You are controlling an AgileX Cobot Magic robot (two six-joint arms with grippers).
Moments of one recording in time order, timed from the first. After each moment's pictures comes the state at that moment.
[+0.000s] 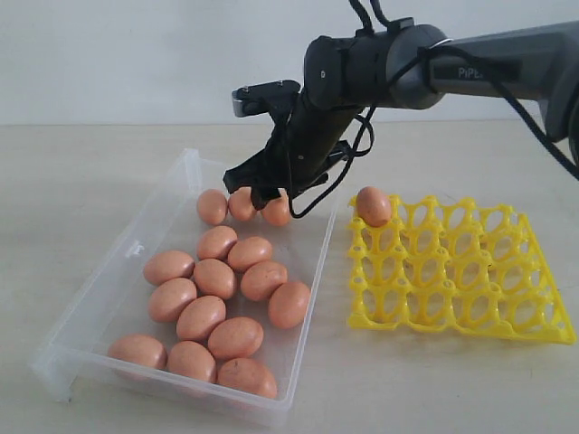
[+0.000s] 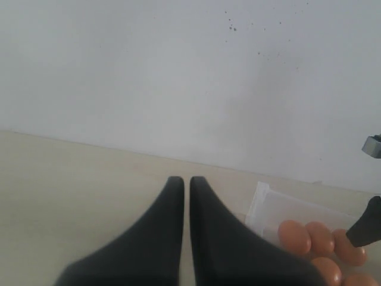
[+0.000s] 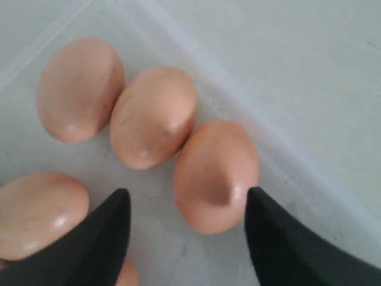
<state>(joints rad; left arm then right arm) 0.05 0.00 0.00 -0.09 0.07 -0.11 0.58 2.23 -1.76 0.21 0.72 -0.12</state>
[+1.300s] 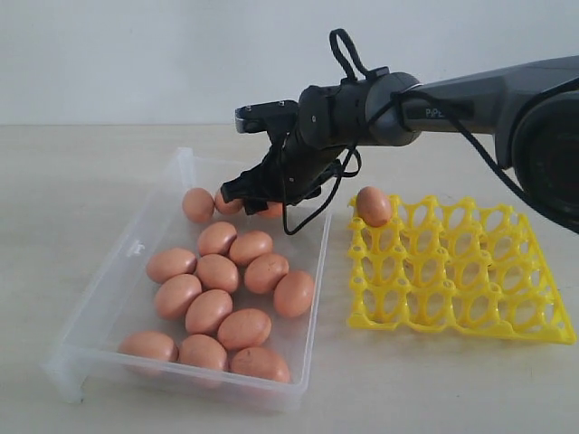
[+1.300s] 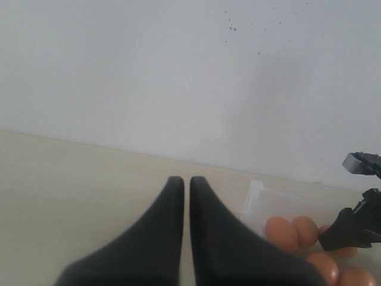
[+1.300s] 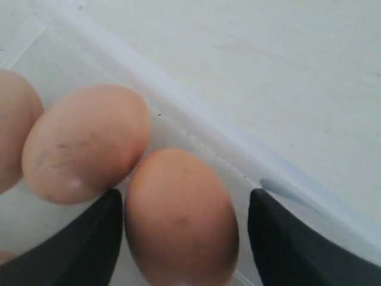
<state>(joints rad) 0.05 0.00 0.00 -0.09 0.07 -0.11 0.58 2.33 -1.76 0.20 0.50 -0.06</state>
